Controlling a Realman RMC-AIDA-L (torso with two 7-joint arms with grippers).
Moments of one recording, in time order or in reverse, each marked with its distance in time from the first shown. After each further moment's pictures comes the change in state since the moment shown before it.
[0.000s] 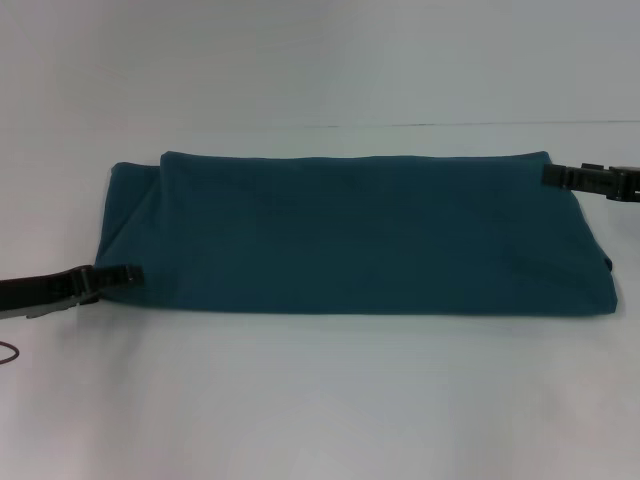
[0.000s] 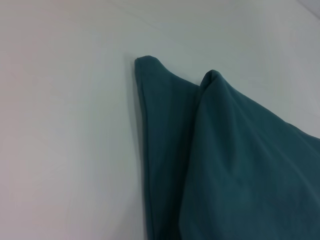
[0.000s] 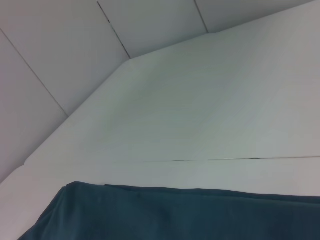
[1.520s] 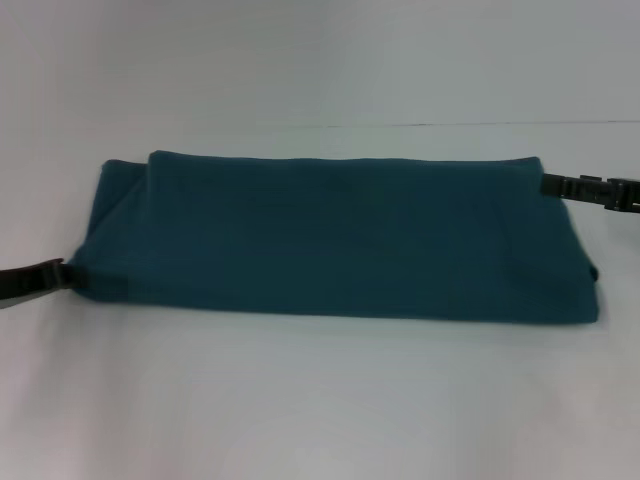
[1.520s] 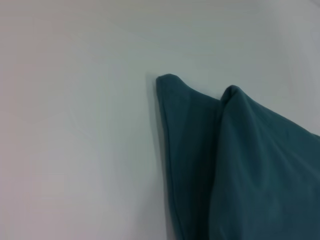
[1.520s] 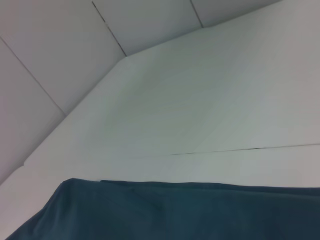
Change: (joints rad) left arm 0.006 0.010 -0.006 0.021 0.026 -0.058 0.016; right arm -0.013 0.008 0.000 0.008 0.000 0.003 0.013
